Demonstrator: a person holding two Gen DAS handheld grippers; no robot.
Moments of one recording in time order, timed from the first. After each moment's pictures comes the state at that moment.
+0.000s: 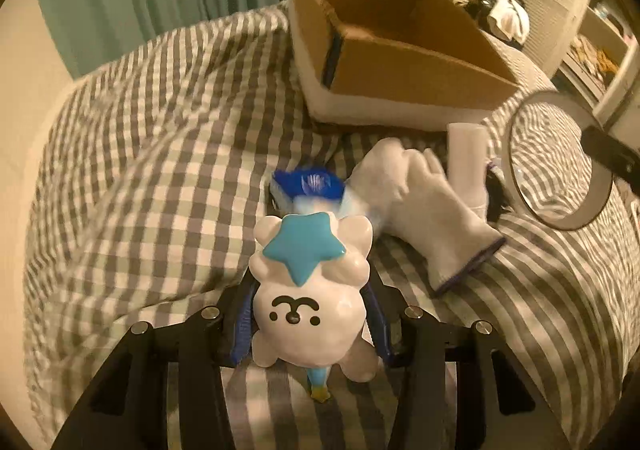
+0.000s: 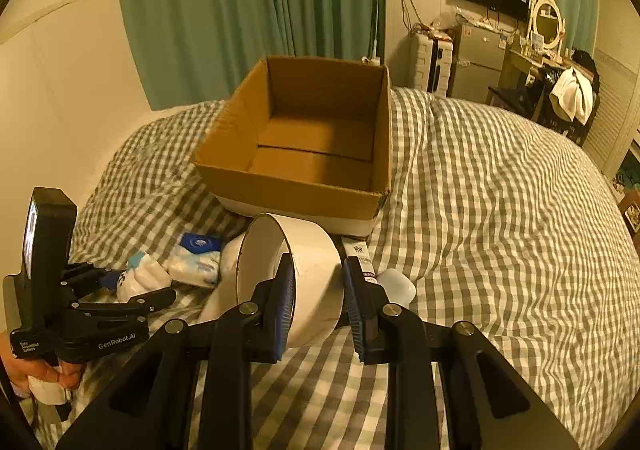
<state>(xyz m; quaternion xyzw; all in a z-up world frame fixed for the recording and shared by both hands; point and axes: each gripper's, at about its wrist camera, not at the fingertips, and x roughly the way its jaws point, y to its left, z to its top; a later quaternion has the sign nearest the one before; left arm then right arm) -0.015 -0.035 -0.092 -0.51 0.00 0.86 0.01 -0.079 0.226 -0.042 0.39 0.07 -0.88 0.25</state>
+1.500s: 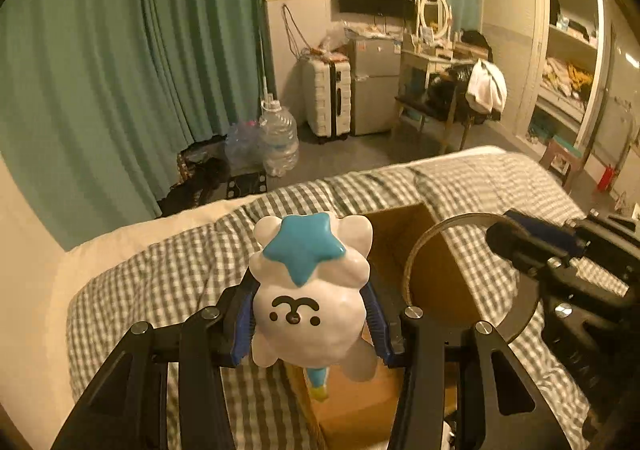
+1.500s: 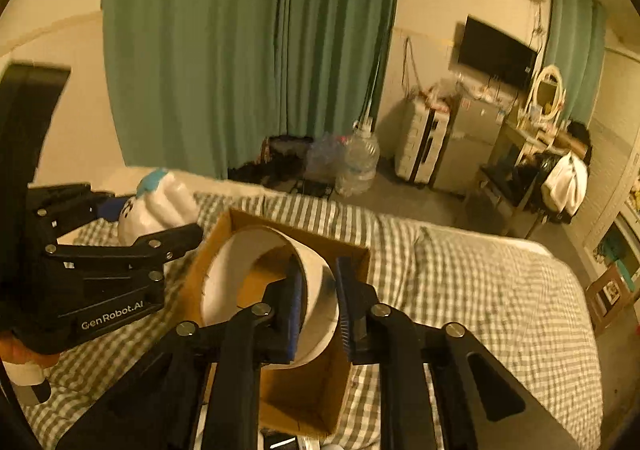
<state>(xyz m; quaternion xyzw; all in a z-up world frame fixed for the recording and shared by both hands) -0.230 -0.017 0.046 -0.38 0.05 0.92 0.04 -0.247 0.145 0.056 0.31 0.12 -0.91 0.24</state>
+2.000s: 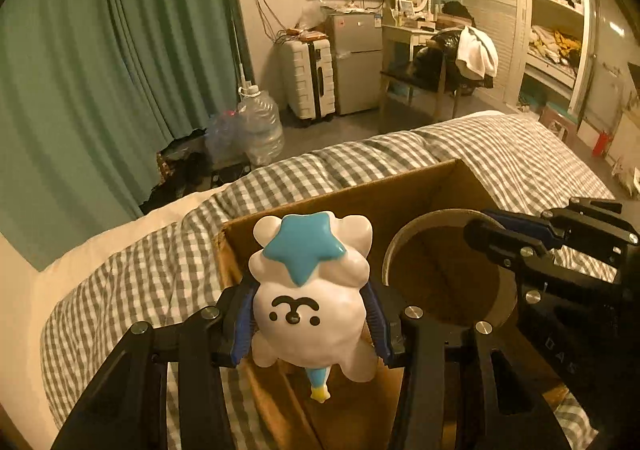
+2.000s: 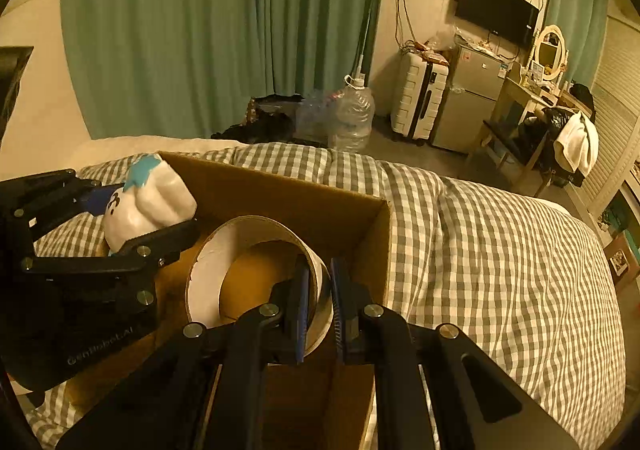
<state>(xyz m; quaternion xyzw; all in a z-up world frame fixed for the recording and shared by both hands) -0.283 -0.011 -0.028 -0.39 0.08 0.91 0.08 -0.313 0.133 -0.041 0.37 0.12 -0.90 0.21</state>
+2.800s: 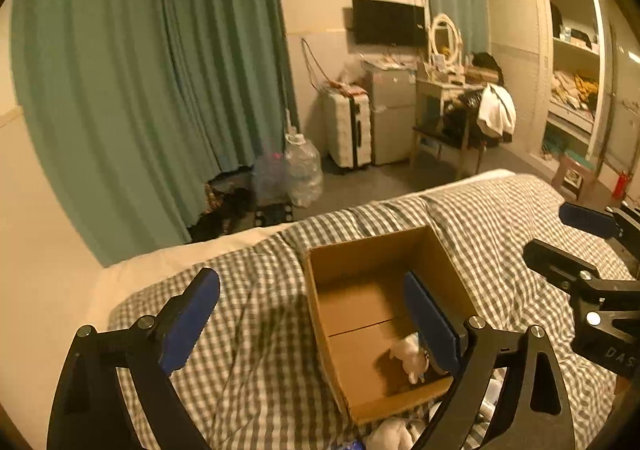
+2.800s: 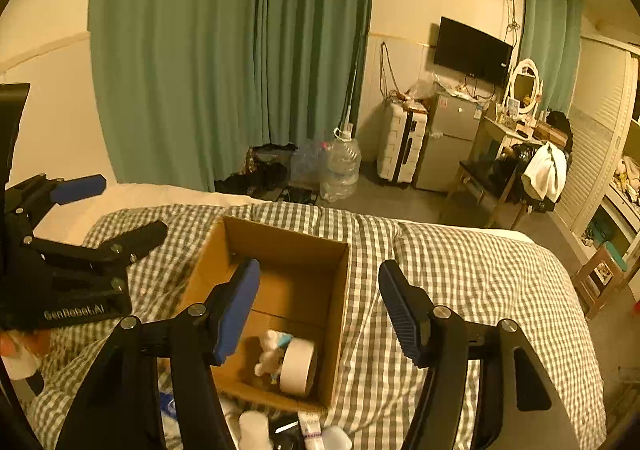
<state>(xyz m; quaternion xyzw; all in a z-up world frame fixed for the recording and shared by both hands) -0.156 -0.030 0.111 -0.31 0.07 0.95 0.00 -0.193 0.180 0.094 0.29 0.10 -0.93 0.21</state>
